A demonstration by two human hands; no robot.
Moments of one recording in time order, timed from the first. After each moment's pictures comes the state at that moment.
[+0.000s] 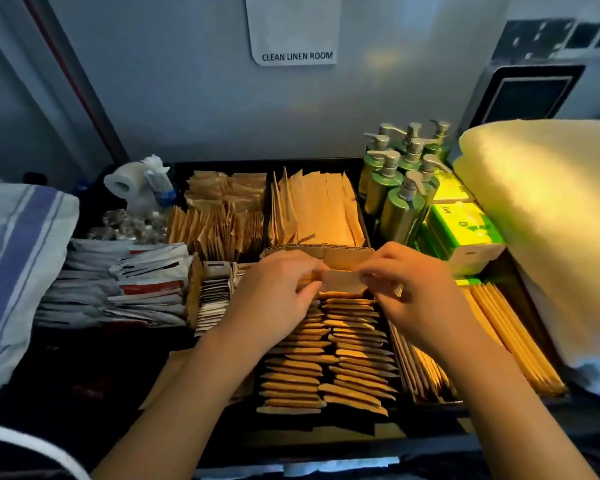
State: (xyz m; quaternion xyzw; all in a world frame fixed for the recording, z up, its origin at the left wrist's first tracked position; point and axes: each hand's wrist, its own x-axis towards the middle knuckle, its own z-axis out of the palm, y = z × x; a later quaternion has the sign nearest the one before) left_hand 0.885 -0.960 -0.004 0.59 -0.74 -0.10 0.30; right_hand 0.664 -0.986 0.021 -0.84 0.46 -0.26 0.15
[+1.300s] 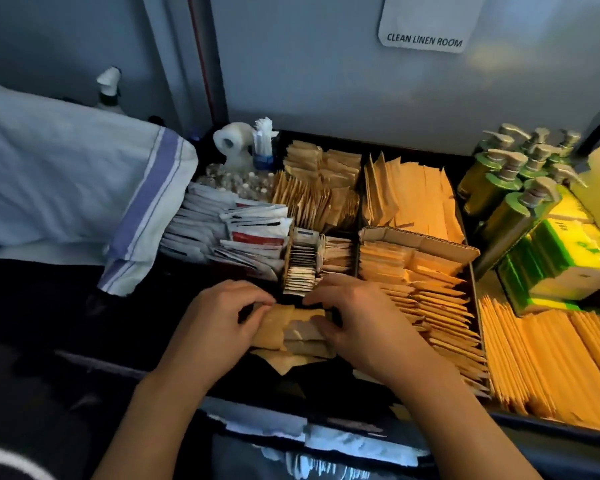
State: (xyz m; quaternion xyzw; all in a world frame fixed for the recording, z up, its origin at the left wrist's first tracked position) left_hand 1.030 -0.811 -0.050 0.69 -0.62 -0.10 0.36; right_hand 0.824 -0.917 -0.003 -0.93 0.29 -0.10 0.19
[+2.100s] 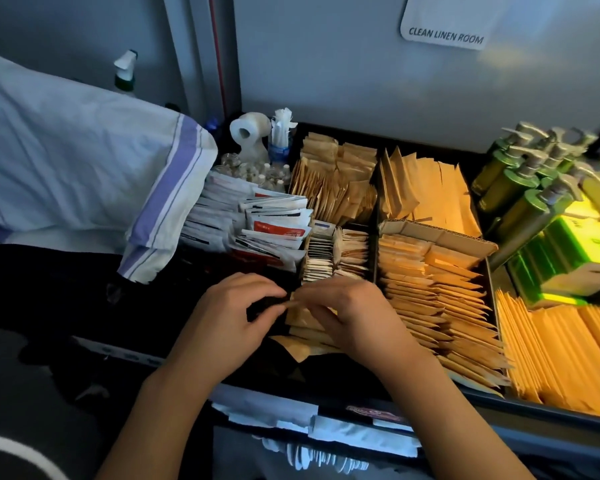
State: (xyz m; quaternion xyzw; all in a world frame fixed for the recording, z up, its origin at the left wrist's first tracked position) left_hand 1.045 -0.793 -0.054 0.66 -0.64 -0.09 0.39; right_hand 0.852 -0.906 -0.035 -0.94 0.19 -0.21 0.18
